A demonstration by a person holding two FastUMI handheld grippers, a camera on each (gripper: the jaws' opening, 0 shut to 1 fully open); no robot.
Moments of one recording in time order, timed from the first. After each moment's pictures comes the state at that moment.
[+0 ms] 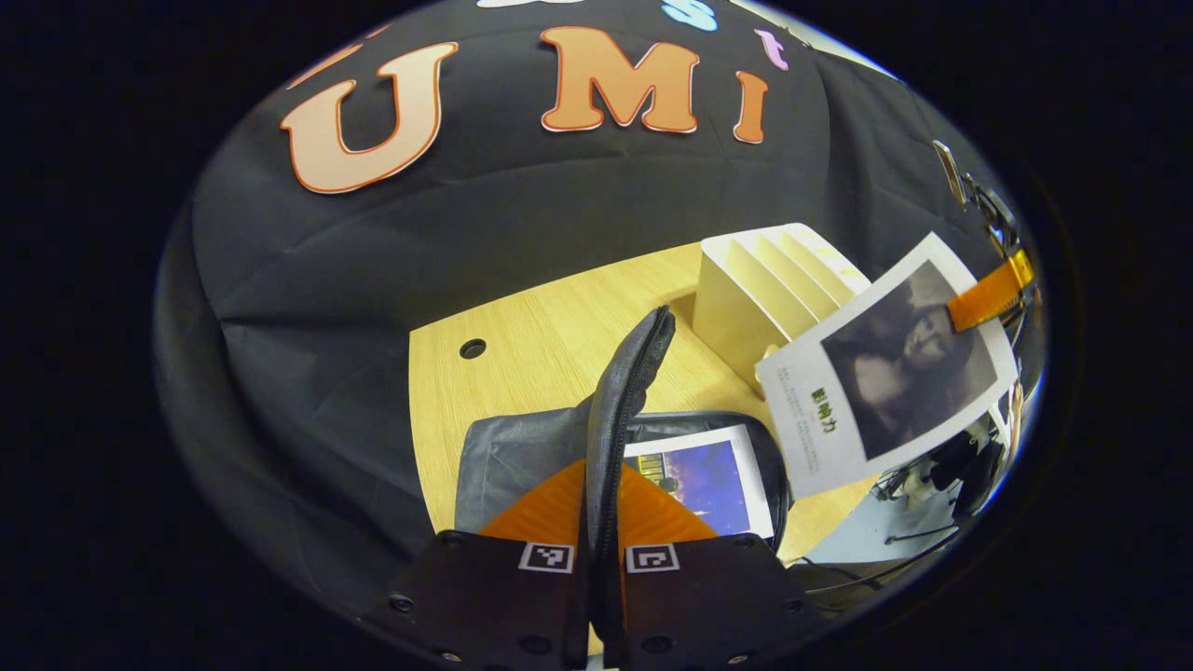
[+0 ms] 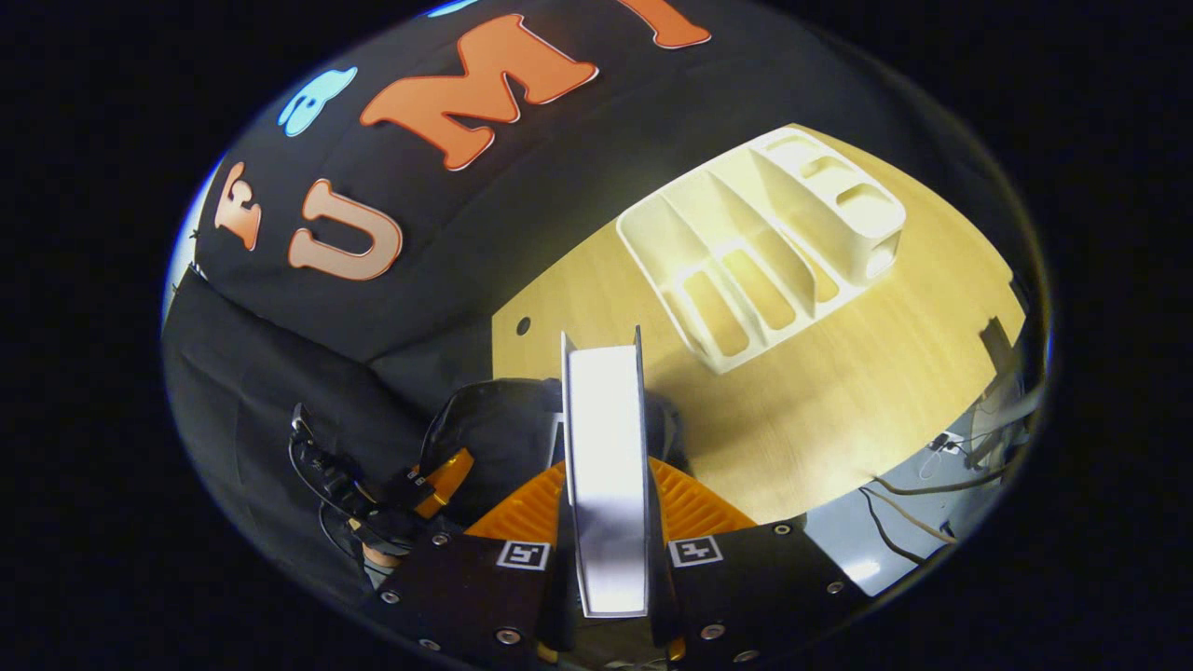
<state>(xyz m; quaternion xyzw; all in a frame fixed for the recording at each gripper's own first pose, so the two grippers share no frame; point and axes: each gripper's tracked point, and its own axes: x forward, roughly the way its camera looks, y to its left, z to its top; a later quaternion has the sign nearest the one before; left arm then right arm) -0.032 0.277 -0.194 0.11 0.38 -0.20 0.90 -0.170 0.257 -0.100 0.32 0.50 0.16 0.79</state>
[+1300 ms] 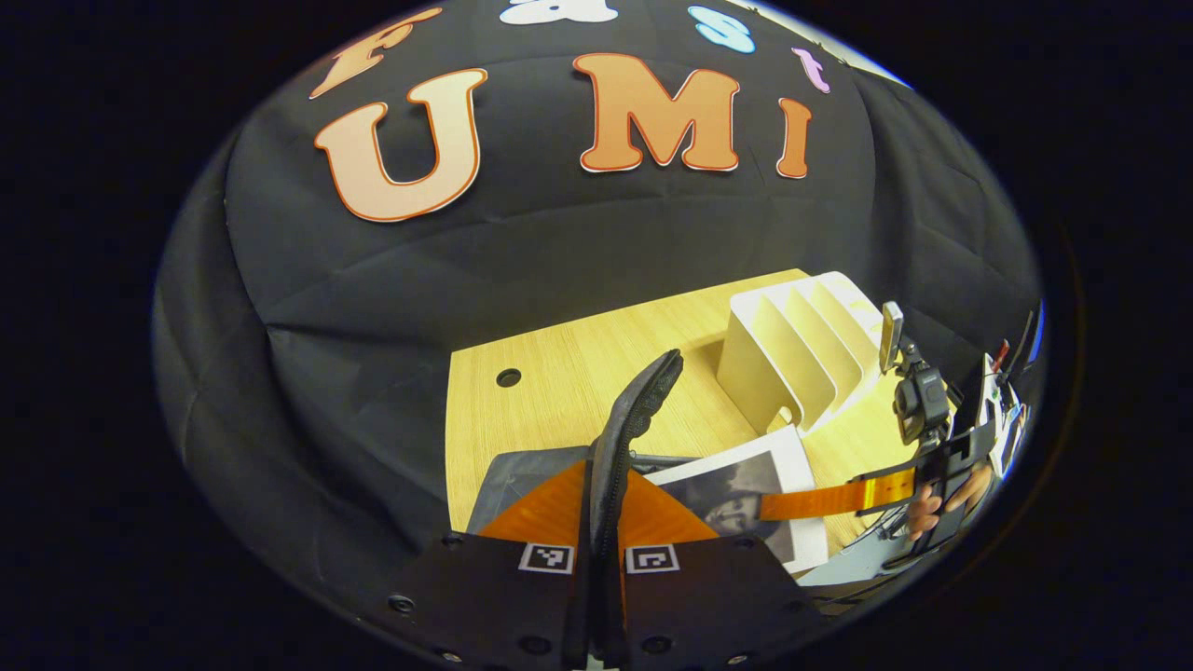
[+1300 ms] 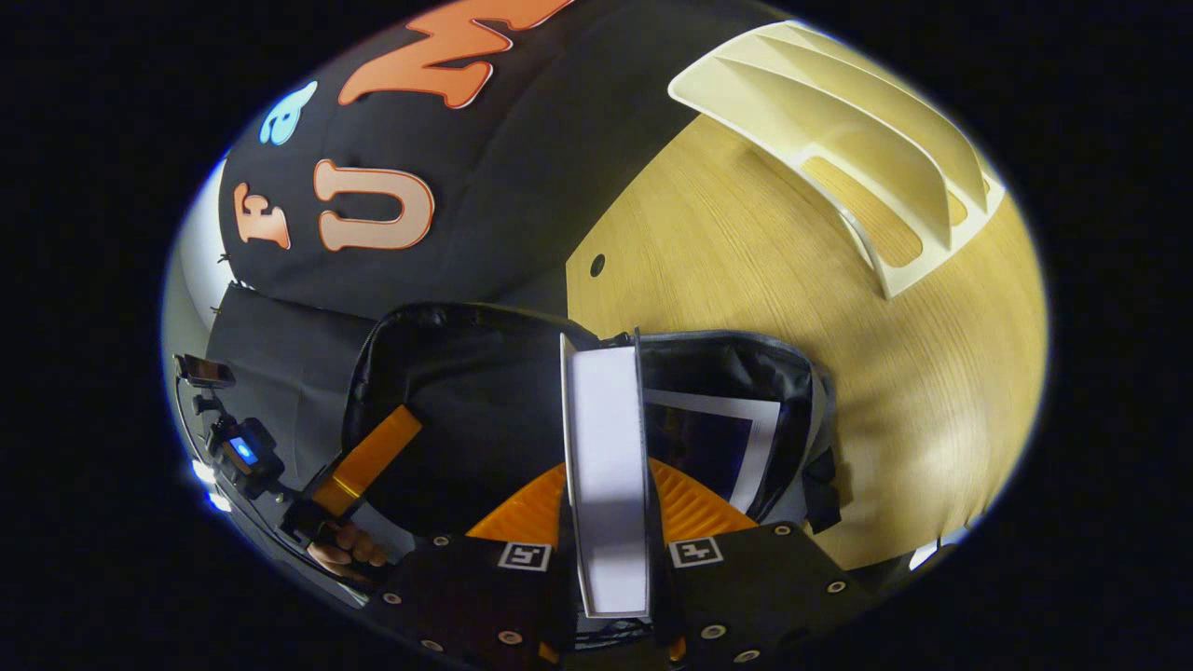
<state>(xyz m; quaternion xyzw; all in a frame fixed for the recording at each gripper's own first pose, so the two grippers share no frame) -0.019 0.253 -0.132 0.10 0.35 -0.12 0.92 -0.157 0.394 -0.198 0.43 0.50 0.30 0.69</state>
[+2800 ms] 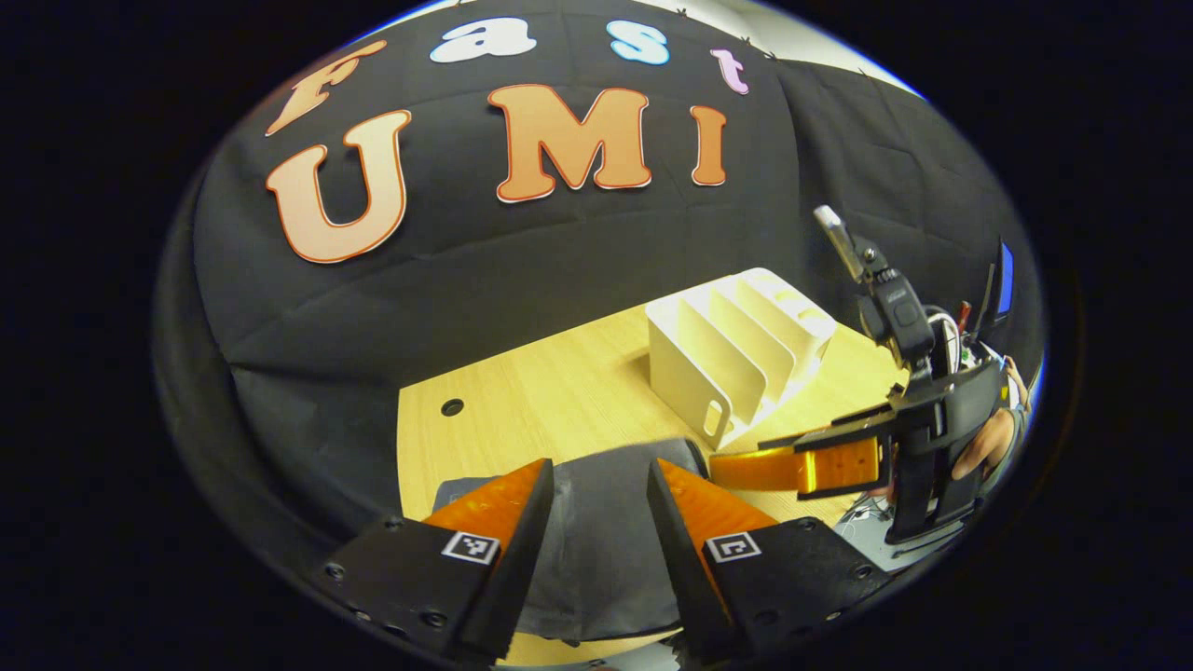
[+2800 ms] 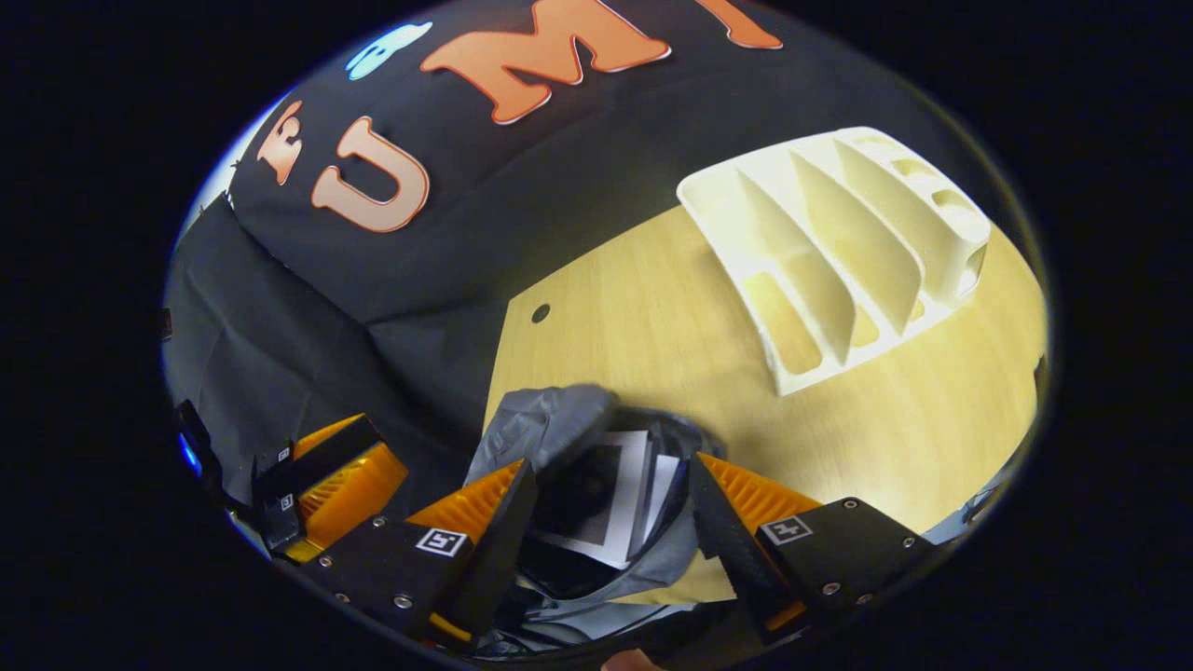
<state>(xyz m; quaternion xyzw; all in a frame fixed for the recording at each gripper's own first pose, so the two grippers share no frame) -0.077 0.188 -0.142 0.12 0.29 -0.23 0.92 -0.142 0.317 -0.183 0.26 0.42 0.19 0.85</state>
